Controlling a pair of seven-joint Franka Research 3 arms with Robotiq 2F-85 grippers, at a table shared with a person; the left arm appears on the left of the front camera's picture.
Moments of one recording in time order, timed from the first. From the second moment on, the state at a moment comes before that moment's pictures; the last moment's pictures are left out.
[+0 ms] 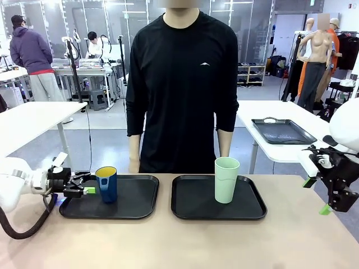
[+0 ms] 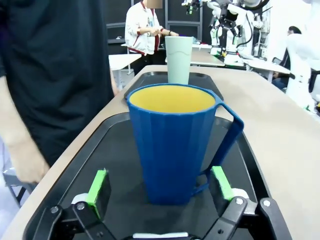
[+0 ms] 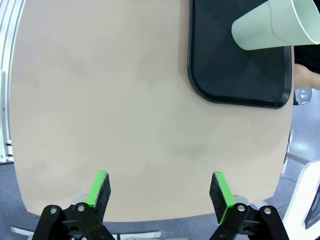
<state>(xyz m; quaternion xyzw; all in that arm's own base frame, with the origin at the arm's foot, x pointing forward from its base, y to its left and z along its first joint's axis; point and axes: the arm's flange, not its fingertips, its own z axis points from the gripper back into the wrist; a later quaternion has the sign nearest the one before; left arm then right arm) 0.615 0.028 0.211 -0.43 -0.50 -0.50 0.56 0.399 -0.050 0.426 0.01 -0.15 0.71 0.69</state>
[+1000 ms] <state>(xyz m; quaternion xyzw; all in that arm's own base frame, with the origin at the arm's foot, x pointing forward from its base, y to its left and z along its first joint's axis) 0.583 0.065 0.252 -0.40 -0.50 -0.51 0.57 0.399 -0.050 0.426 0.01 -0.15 0.71 0.69</state>
